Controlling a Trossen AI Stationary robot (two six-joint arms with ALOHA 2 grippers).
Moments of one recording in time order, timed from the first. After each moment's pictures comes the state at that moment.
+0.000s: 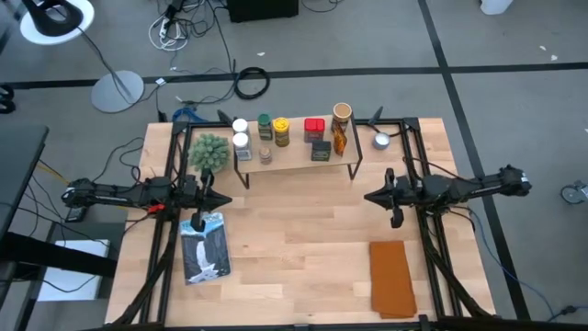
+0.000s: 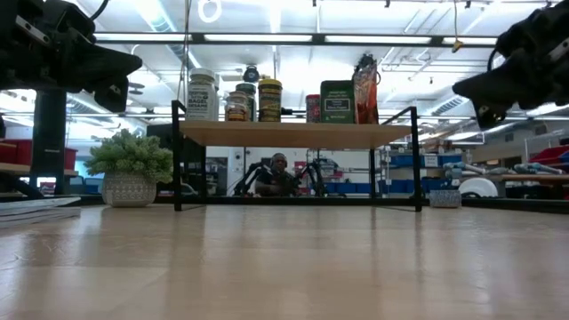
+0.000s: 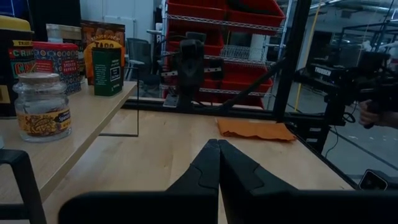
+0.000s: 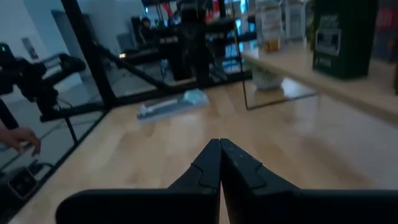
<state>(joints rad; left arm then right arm) -0.09 0.11 0.01 0.17 -0.04 -0.11 0.16 0.09 0.01 0.03 0.20 0.20</state>
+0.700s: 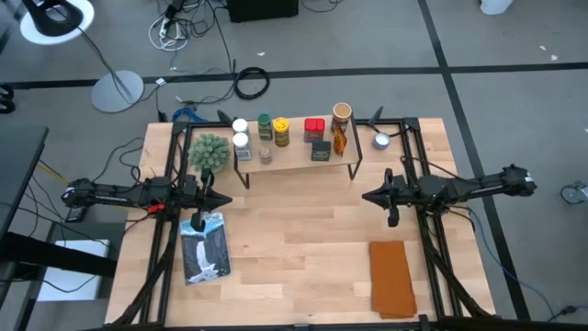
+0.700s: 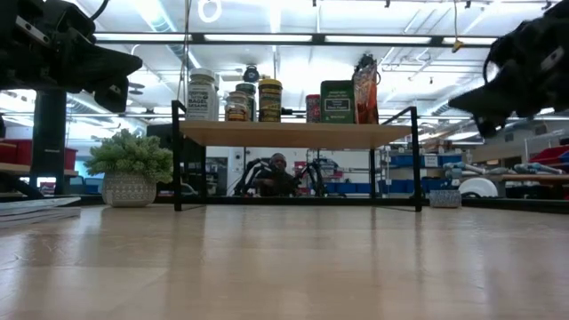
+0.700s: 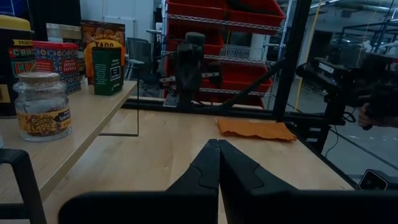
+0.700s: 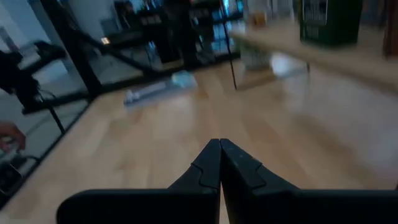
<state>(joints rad) -0.09 0.11 0.01 0.17 -0.04 -0.11 0.13 0.17 0.02 0.02 0.21 0.25</state>
